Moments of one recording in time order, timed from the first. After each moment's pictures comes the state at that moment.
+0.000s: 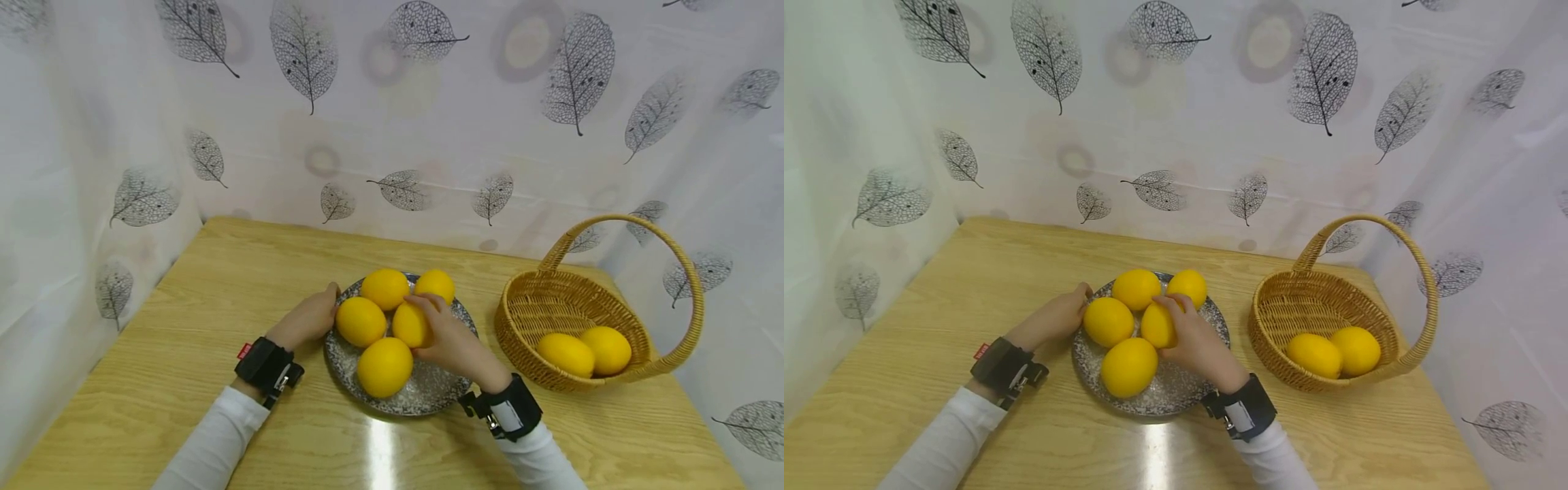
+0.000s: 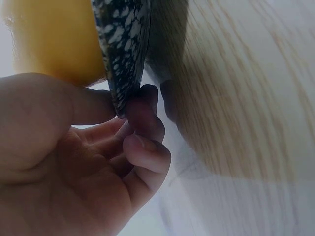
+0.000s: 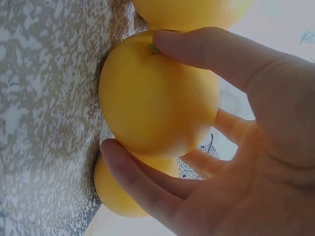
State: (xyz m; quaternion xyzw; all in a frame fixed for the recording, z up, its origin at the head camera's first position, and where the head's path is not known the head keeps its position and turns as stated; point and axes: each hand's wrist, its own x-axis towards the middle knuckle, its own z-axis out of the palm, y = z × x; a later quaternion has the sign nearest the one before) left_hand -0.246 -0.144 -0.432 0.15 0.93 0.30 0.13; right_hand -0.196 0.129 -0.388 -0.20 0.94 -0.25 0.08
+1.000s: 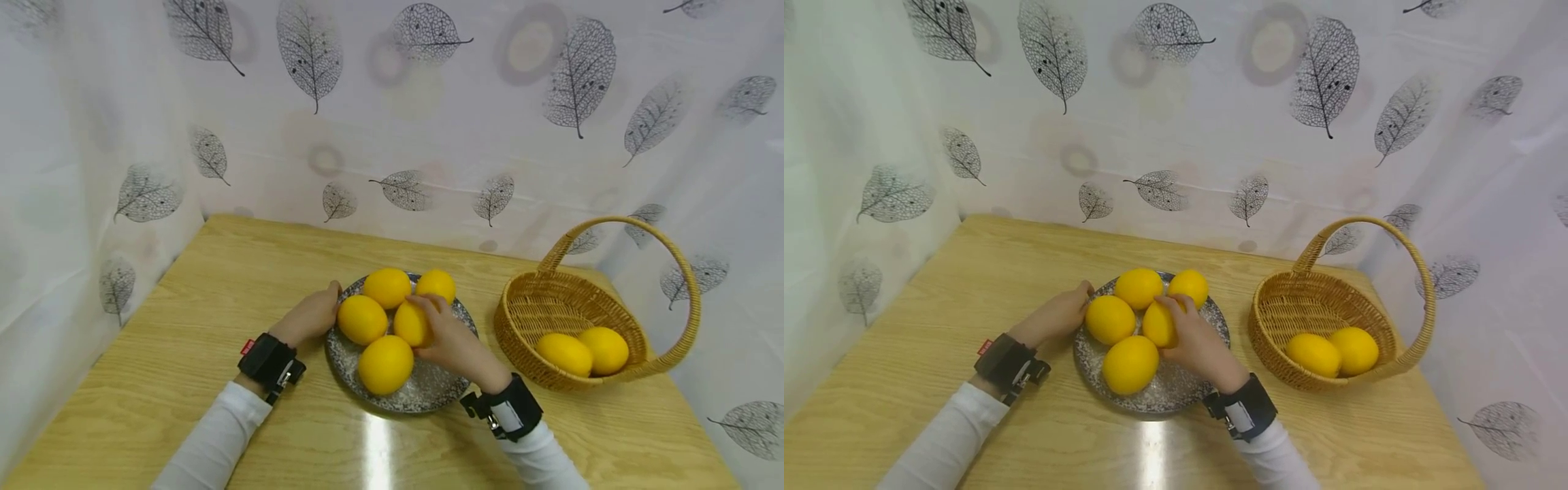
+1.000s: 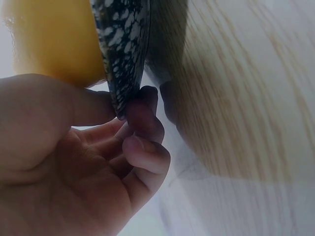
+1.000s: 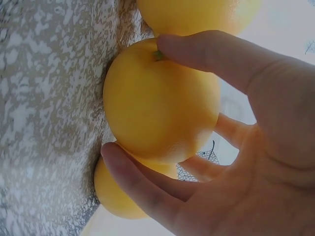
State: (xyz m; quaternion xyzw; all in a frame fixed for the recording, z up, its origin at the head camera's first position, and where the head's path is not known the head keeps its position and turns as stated) left_hand -0.245 -0.143 -0.431 0.15 0.94 0.29 0.13; right_hand -0.191 0.127 -0.386 -0.20 0.94 -0.24 0.08
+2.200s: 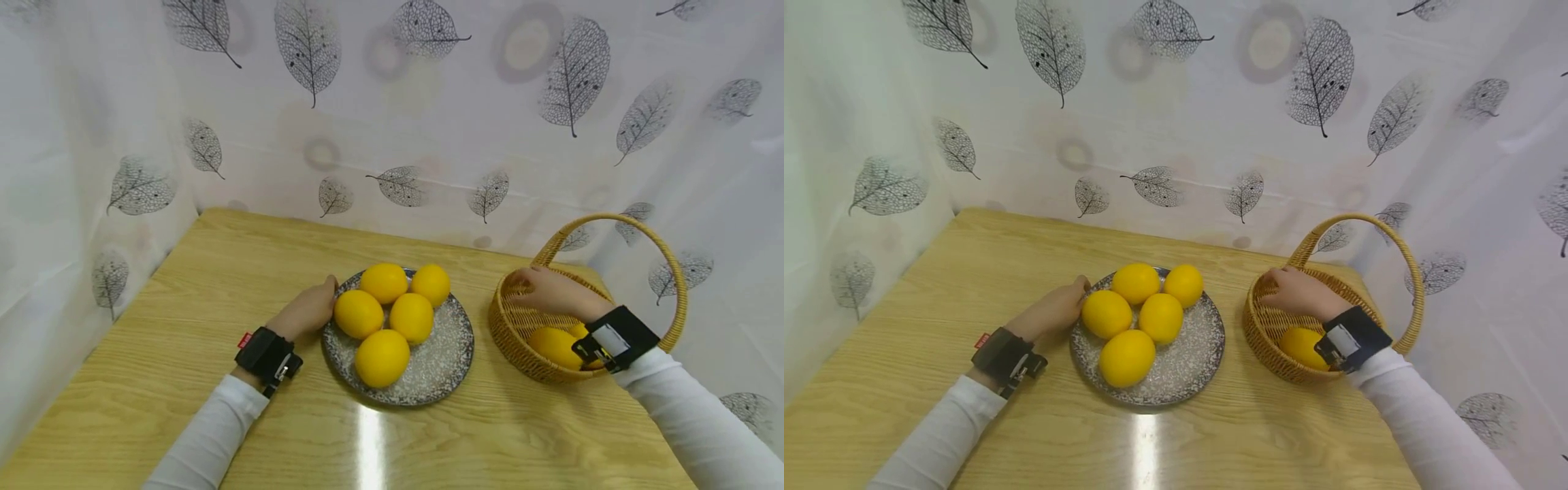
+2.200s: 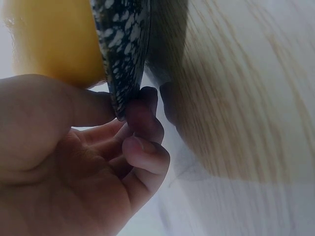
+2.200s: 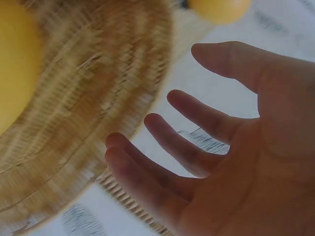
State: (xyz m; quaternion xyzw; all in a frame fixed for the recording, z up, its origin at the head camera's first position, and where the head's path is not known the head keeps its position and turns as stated) left_hand -0.243 -0.144 -0.428 0.16 0.93 0.29 0.13; right_hand -0.244 0.271 -0.303 -0.16 0.97 -0.06 0.17
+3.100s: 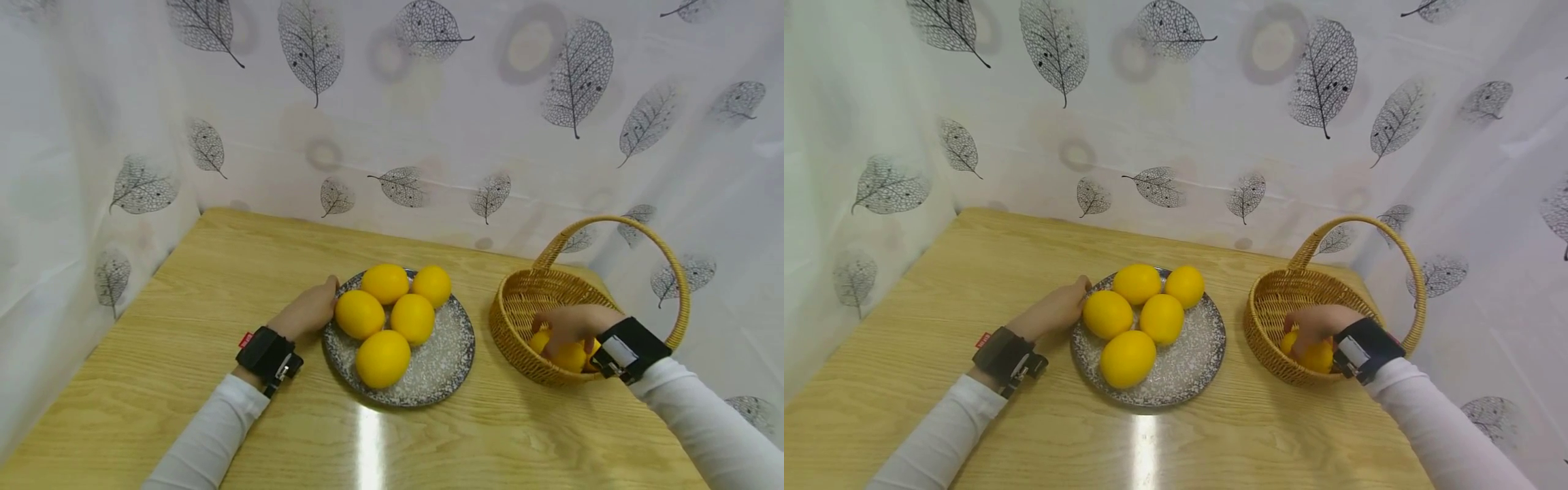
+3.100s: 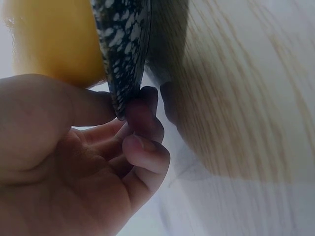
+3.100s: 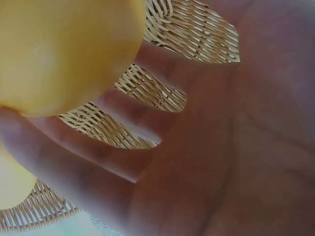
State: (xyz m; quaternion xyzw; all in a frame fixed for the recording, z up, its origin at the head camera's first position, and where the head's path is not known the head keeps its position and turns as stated) left_hand -0.245 -0.145 -0.427 0.16 0.93 0.29 0.13; right_hand -0.229 0.300 -0.314 -0.06 0.91 -0.04 0.40
